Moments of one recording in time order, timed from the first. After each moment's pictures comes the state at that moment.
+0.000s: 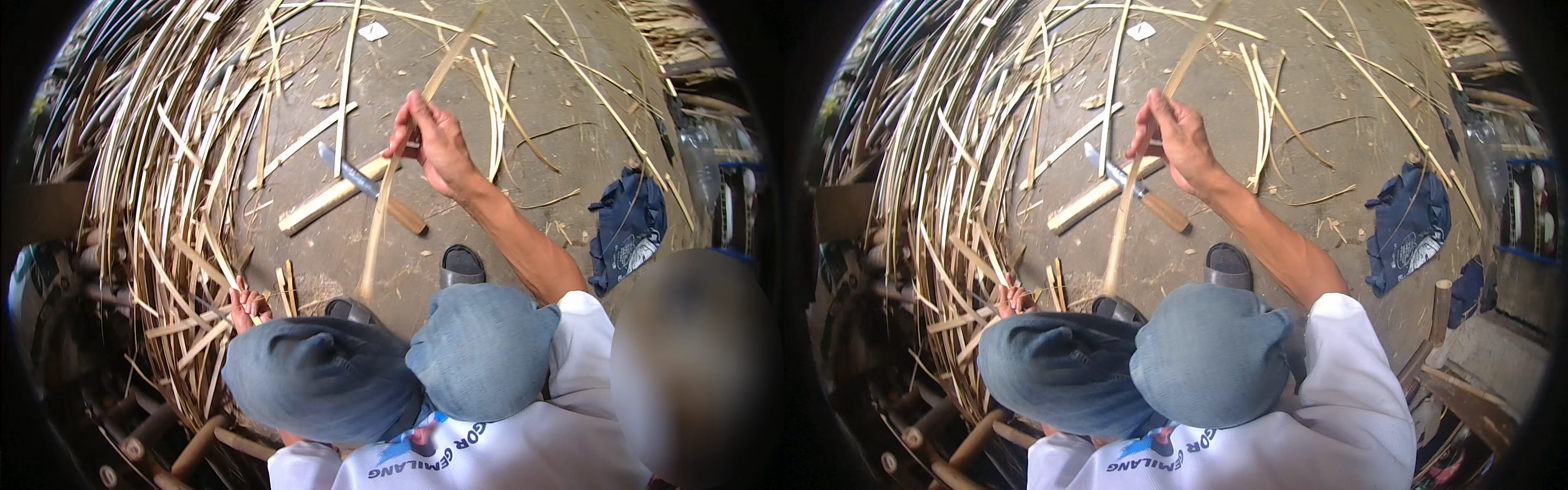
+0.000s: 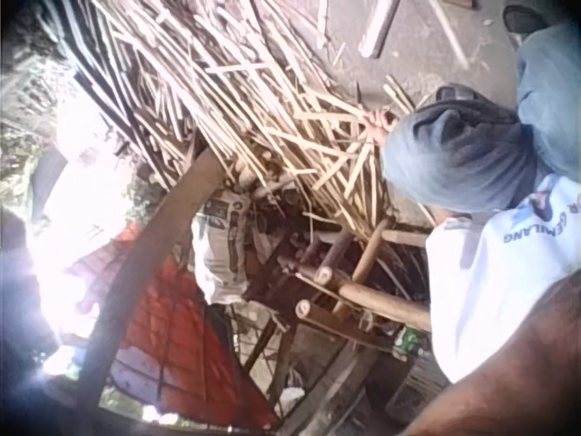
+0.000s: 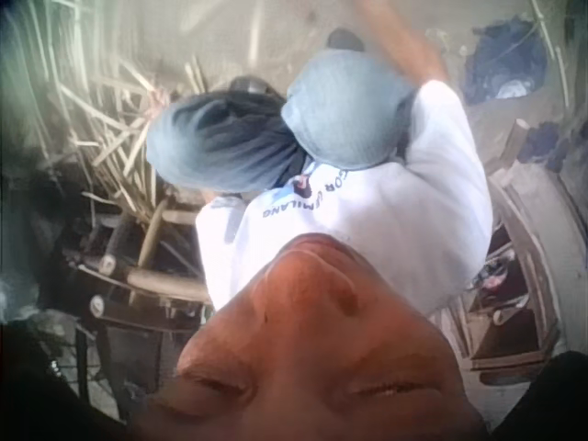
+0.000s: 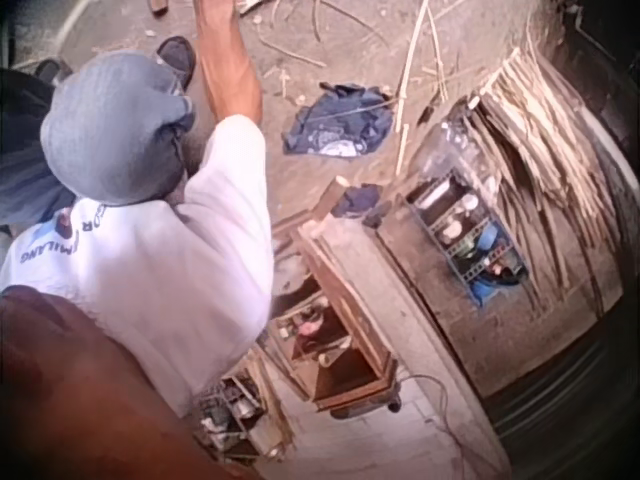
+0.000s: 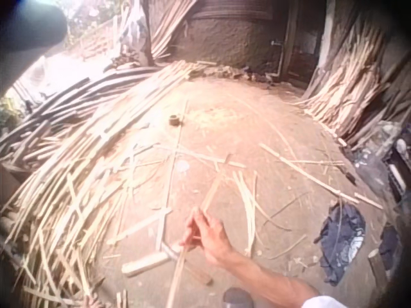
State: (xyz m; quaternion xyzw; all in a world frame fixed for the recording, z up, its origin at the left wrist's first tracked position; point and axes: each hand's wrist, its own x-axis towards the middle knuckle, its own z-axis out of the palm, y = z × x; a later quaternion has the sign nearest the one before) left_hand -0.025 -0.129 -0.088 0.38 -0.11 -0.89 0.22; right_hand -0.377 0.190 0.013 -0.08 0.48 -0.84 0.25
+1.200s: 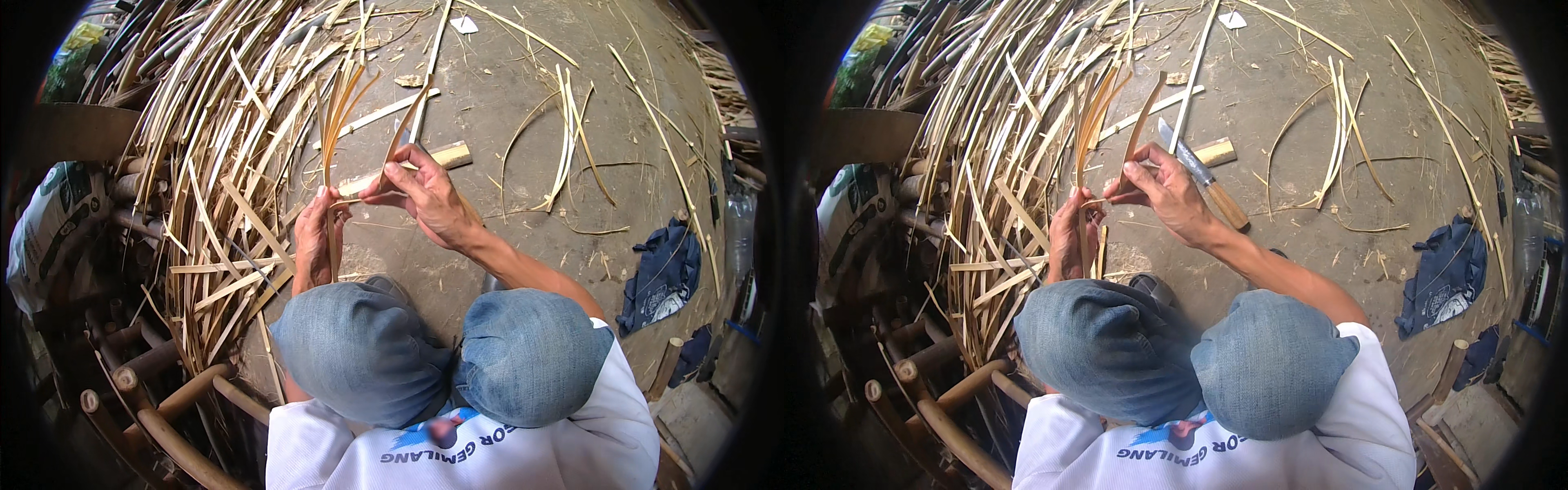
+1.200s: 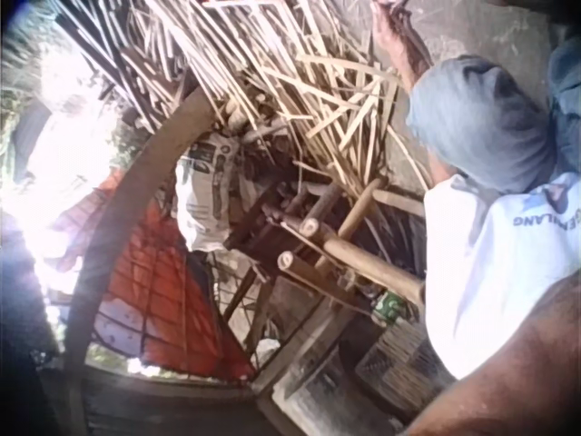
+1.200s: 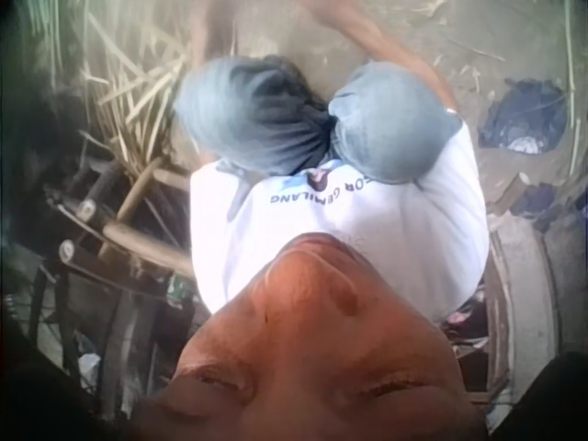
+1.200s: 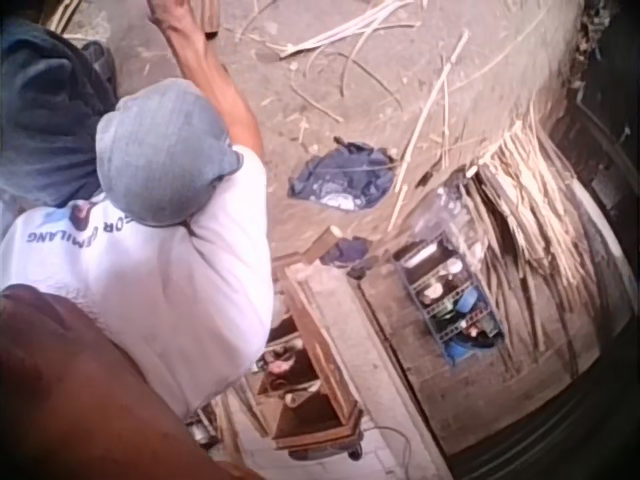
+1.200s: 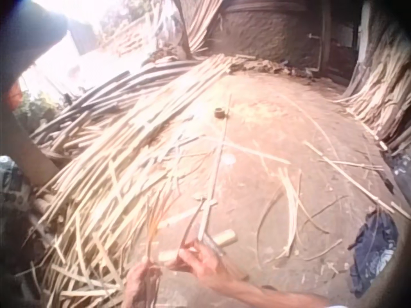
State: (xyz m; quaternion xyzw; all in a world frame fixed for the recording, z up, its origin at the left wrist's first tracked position) left_hand -0.153 -0.049 -0.009 0.33 -0.39 -0.85 0.15; right_hand -0.286 0.118 0.005 -0.15 0.35 -0.81 0.44
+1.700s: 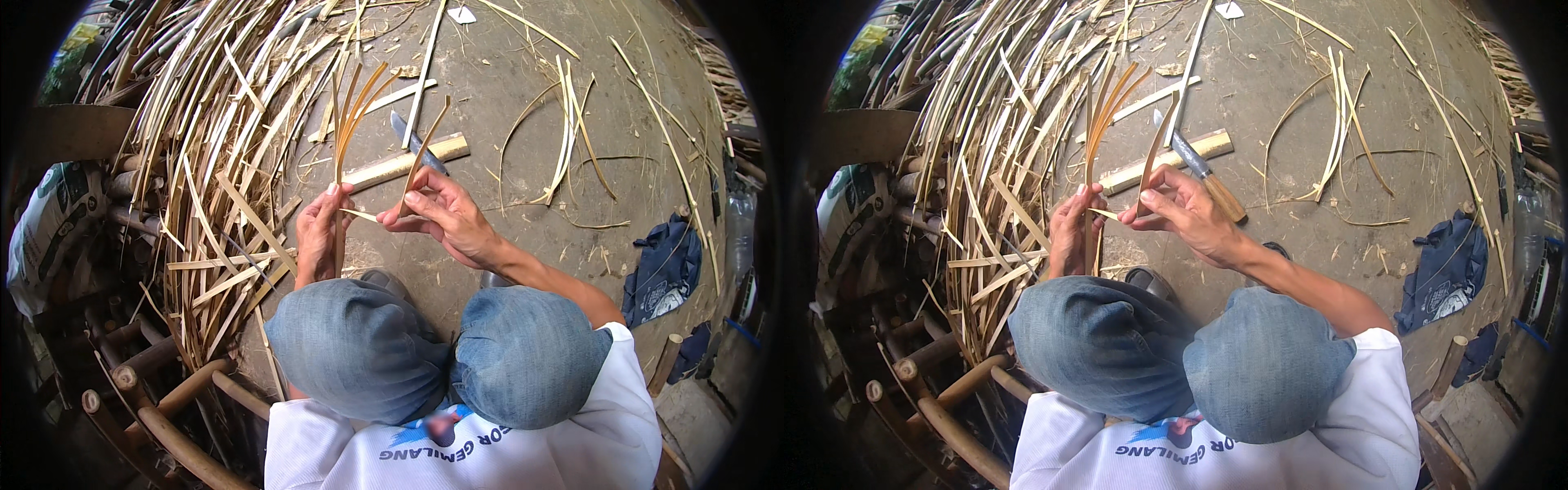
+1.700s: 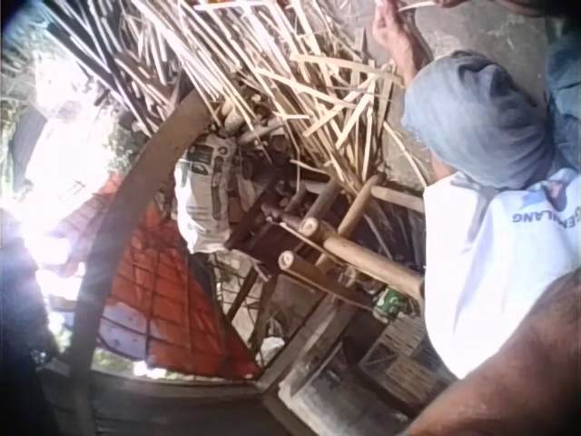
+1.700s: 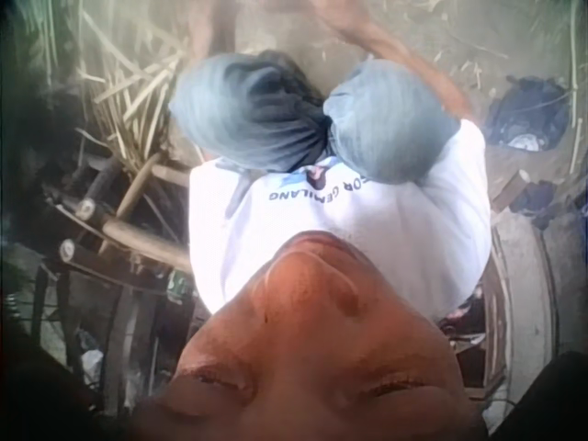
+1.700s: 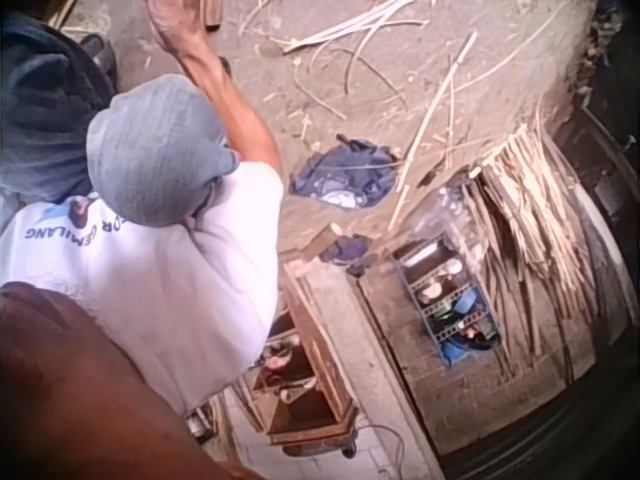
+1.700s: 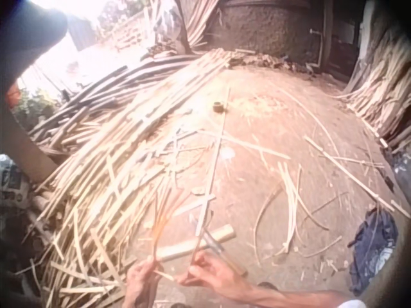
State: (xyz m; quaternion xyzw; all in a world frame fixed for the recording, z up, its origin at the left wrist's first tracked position) left_hand -0.155 -0.033 0.003 0.35 -0.46 -0.81 0.08; right_hand -0.275 0.167 0.018 -0.14 0.36 -0.77 0.51
